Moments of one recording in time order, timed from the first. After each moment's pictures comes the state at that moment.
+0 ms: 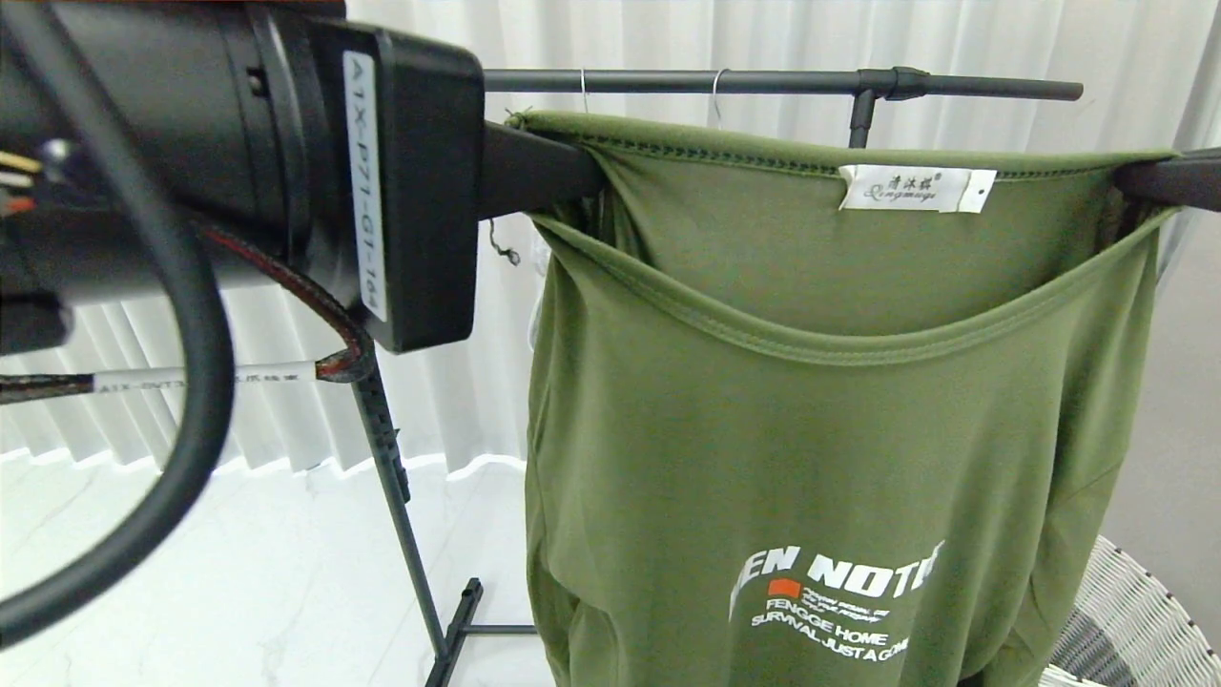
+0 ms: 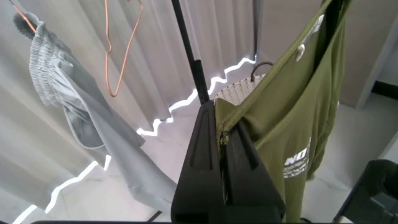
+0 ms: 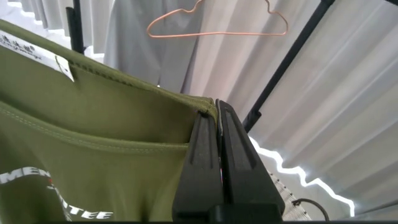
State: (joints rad) left arm -1.00 1.40 -1.50 0.31 0.25 0.12; right arm 0.88 1.18 -1.39 0.36 -0.34 -0.13
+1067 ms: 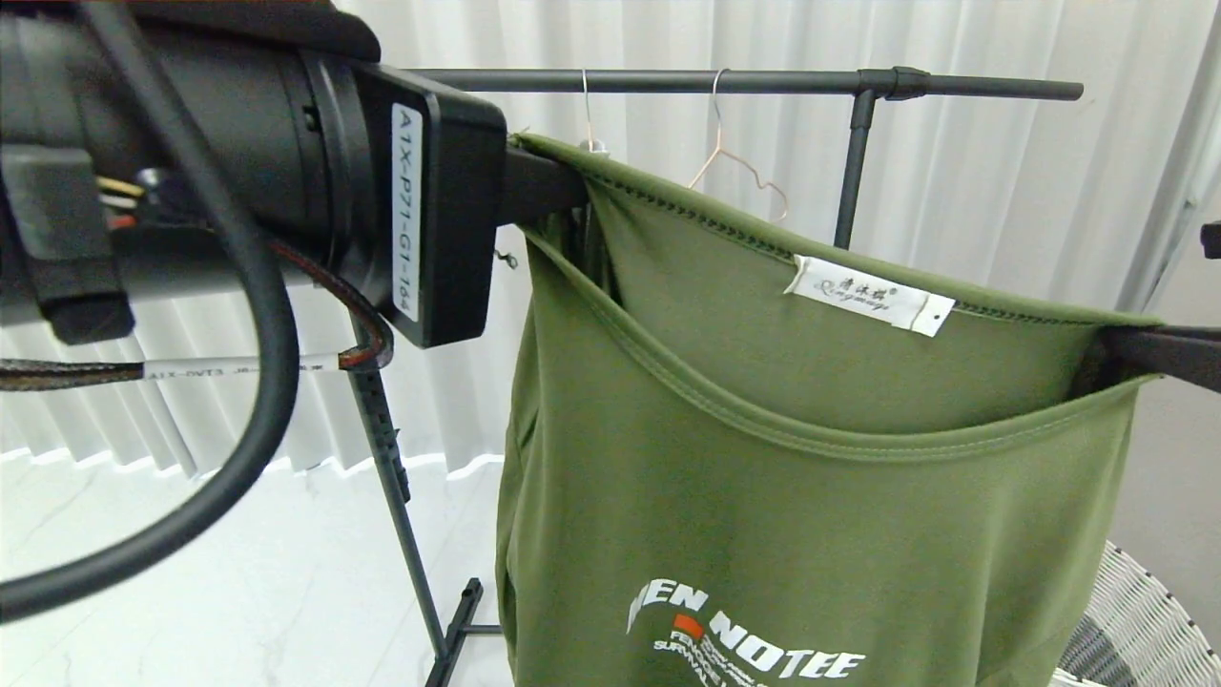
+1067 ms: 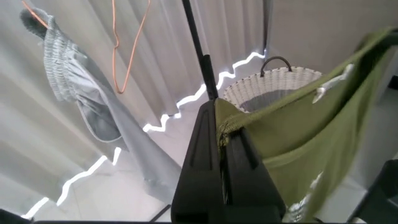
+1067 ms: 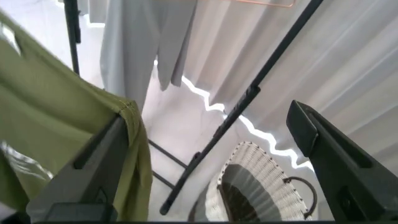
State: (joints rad) left arm -0.95 1.41 -1.50 0.31 0.25 0.16; right arm 0.88 1.08 -1.27 0.44 -0.32 -0.16
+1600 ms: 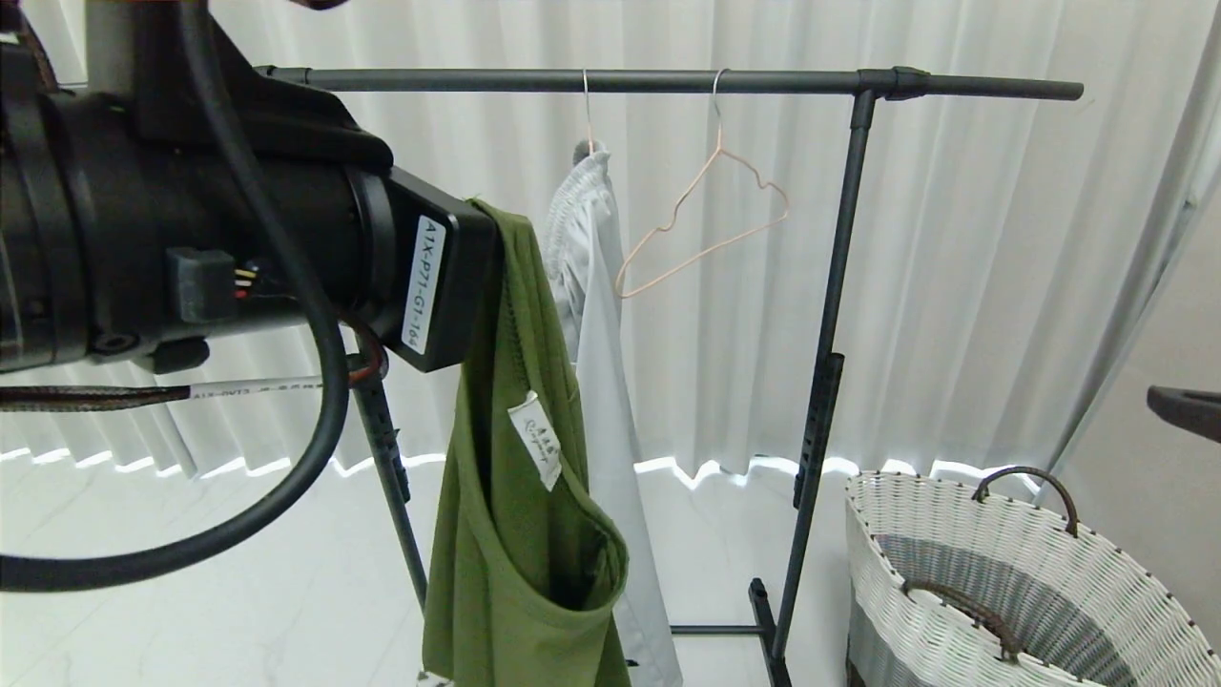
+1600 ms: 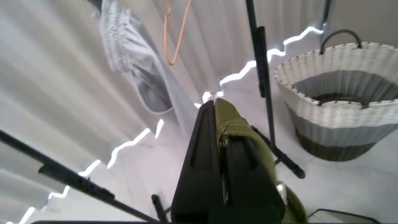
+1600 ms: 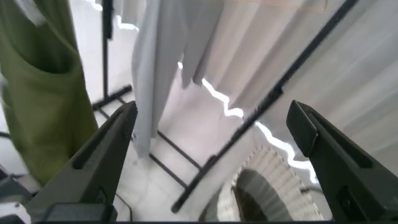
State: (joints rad) left arm -0.88 1.41 -1.43 0.31 0.36 0.21; right arm 0.81 1.01 -1.18 0.45 -0.23 -0.16
